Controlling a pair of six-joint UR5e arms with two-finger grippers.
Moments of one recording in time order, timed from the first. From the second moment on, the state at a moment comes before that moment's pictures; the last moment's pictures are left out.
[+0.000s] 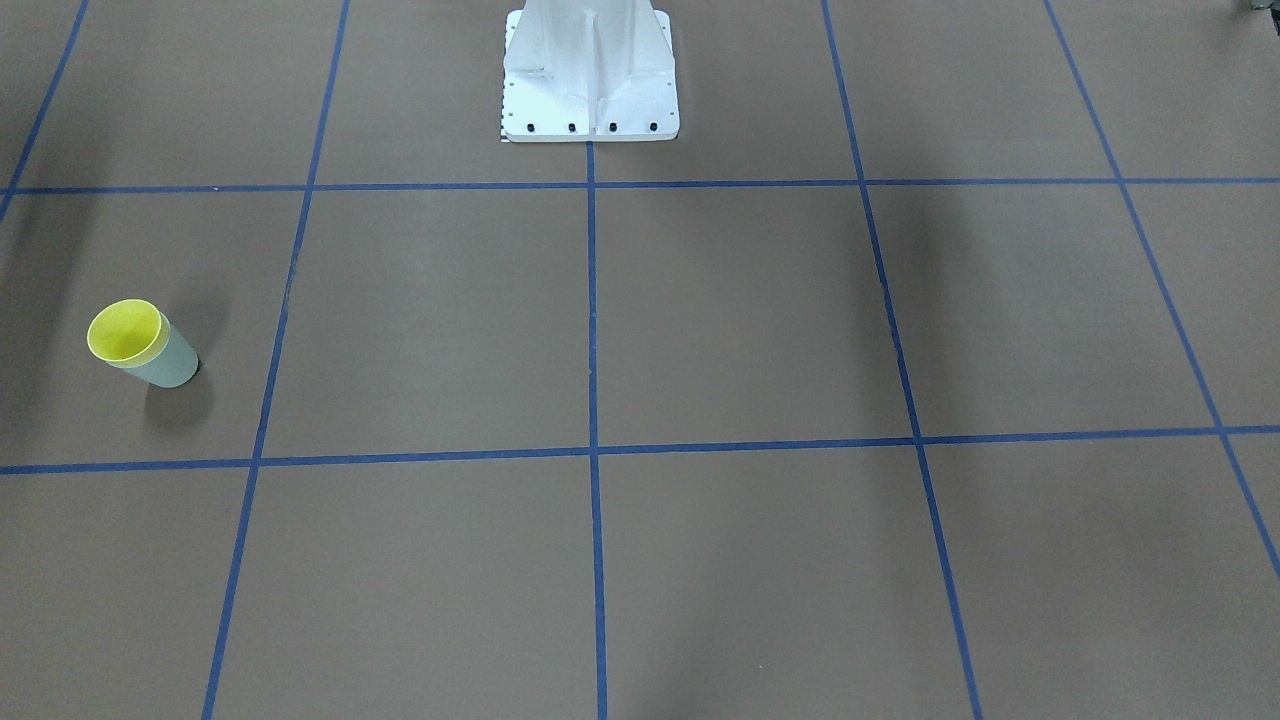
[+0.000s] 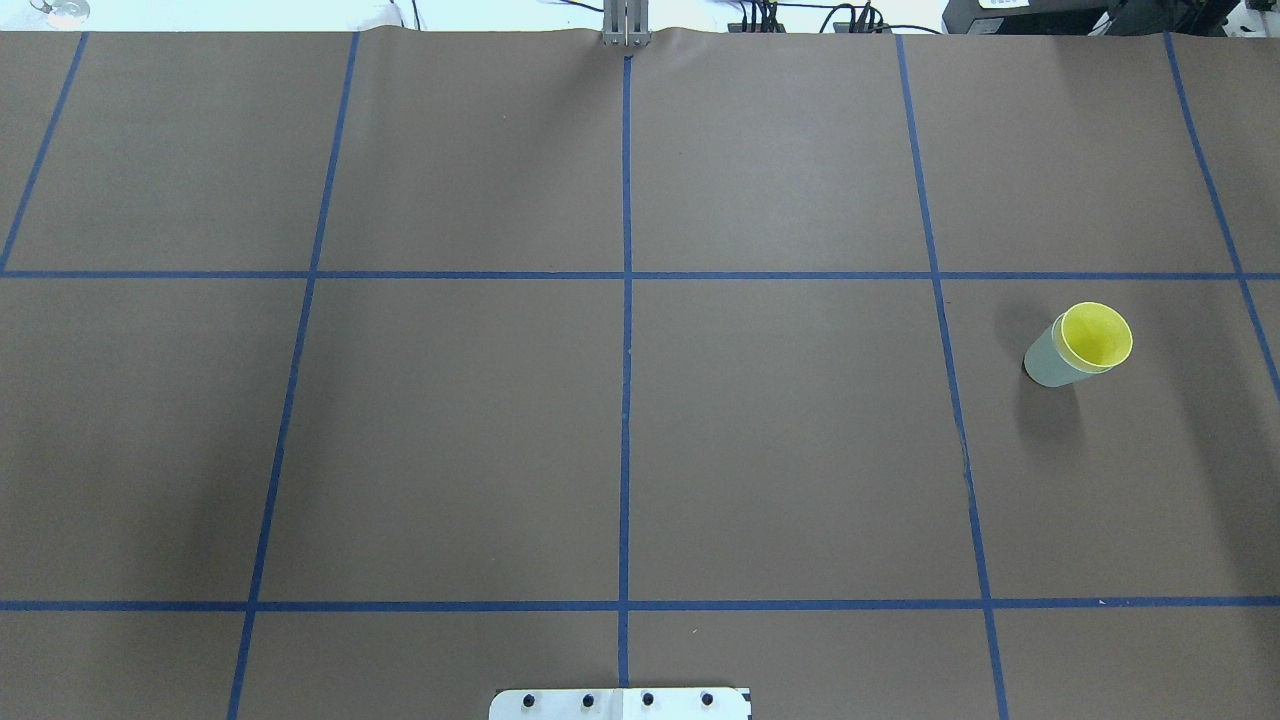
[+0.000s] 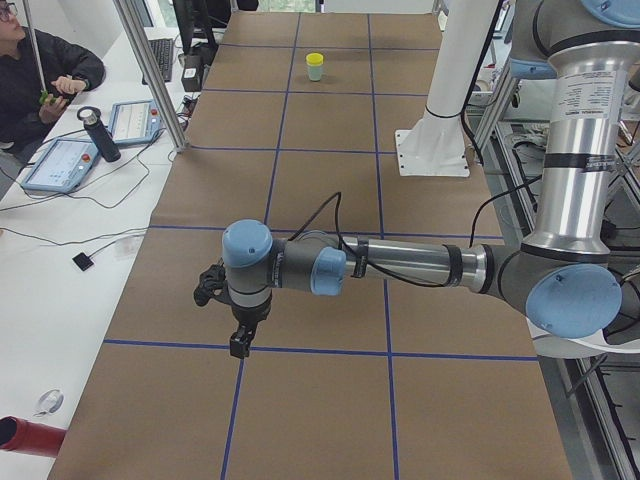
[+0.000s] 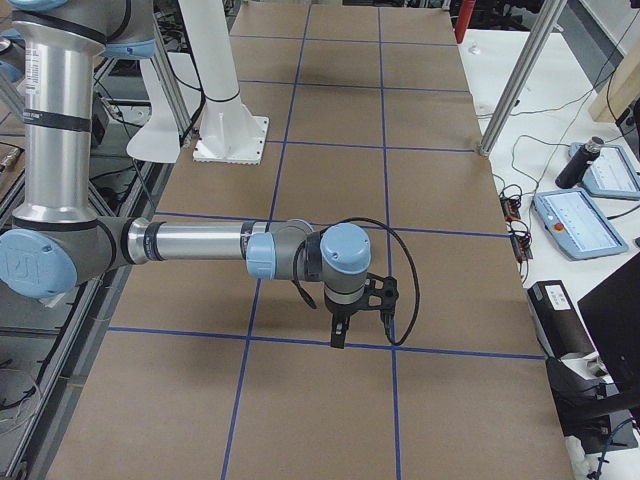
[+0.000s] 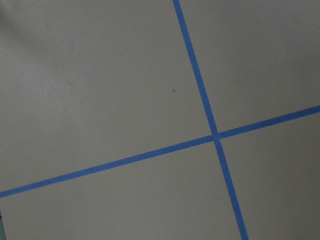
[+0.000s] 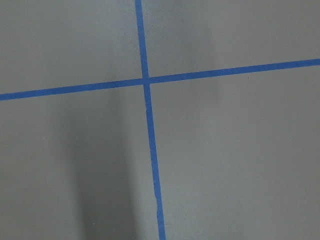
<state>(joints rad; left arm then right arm) -1.58 -1.60 -1.67 -1.54 -2.24 0.17 1.61 -1.69 1.75 -1.61 2.34 0.11</state>
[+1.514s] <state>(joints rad) -1.58 -1.50 -1.72 -1.55 -2.32 0.17 1.61 -1.66 1.72 -1.61 2.39 0.12</state>
